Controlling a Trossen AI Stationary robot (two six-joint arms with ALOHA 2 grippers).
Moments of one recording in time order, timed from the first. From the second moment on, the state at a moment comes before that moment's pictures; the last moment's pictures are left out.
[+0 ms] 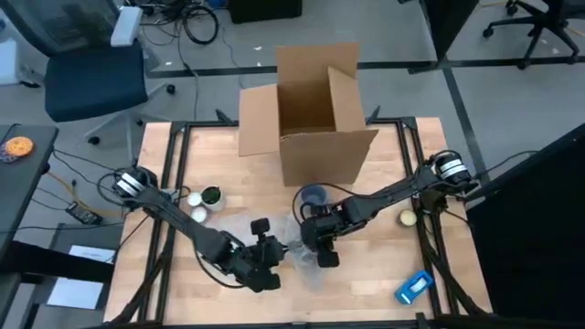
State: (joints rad) left arm -0.60 1.76 1.25 -0.38 -0.68 -0.48; right arm 0.31 1.80 1.29 -0.56 -0.01 0.20
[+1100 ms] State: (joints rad) left arm -0.57 1.85 1.20 -0.12 -0.62 -0.40; right arm 0.37 1.79 1.64 -1.01 -0.02 0.26
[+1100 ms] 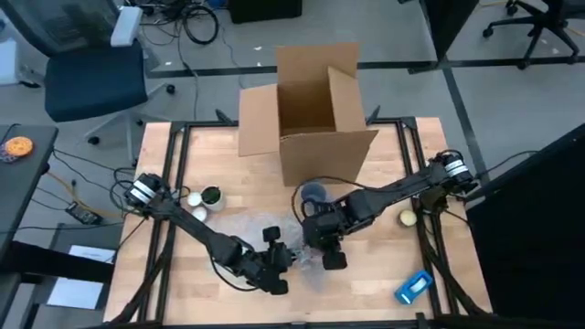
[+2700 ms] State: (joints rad) left arm -0.57 1.85 1.23 -0.15 -0.57 -0.42; right arm 0.41 1.79 1.51 -0.83 0.00 0.27
